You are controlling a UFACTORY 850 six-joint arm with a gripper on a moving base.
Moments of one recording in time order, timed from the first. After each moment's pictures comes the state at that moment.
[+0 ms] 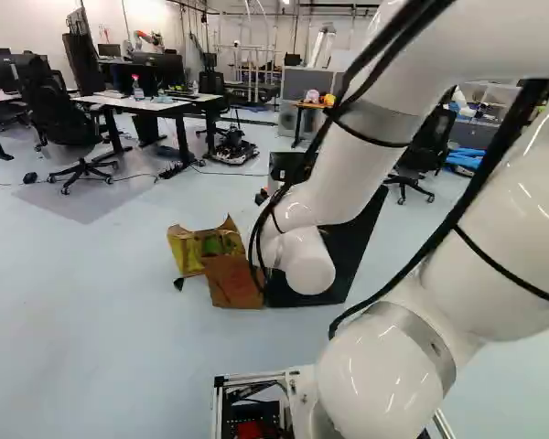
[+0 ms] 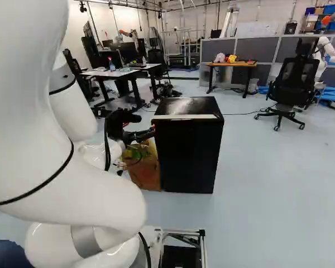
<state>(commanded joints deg) 27.1 4.9 -7.2 36.1 70.1 0.0</state>
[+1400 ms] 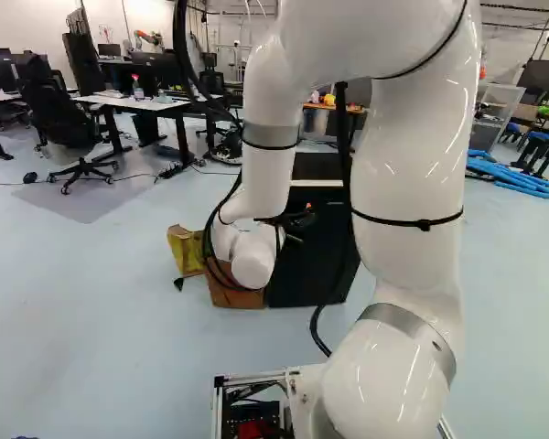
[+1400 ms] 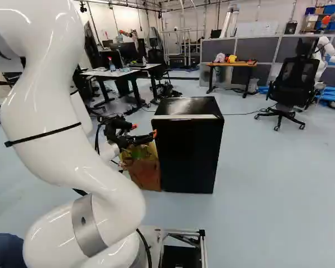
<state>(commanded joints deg) 35.2 -20.7 -21.4 59.8 81.2 0.0</state>
